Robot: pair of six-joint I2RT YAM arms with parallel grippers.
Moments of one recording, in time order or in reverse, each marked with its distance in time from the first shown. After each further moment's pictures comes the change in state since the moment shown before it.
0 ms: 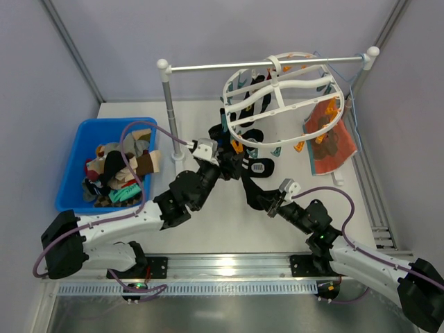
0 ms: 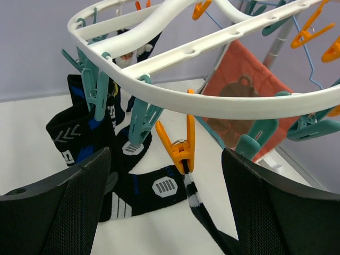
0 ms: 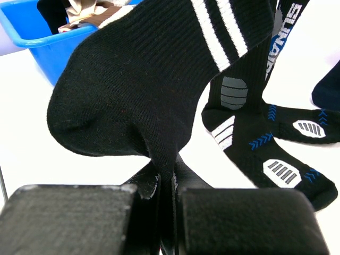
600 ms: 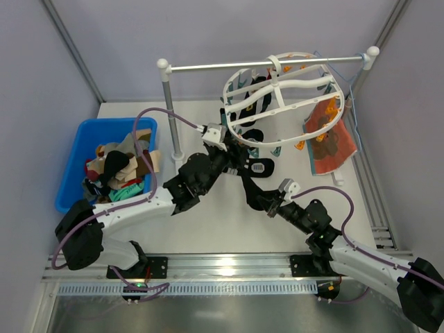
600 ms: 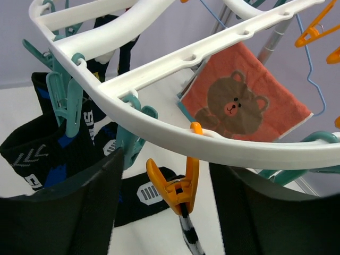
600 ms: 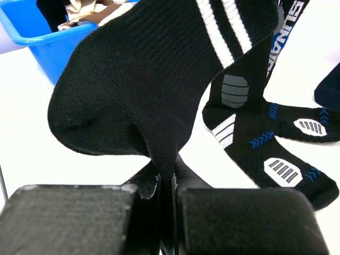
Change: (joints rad) left arm 0.117 0.156 0.141 -0.076 0.176 -0.118; right arm 0.000 0.006 0.000 0.000 -0.002 0.000
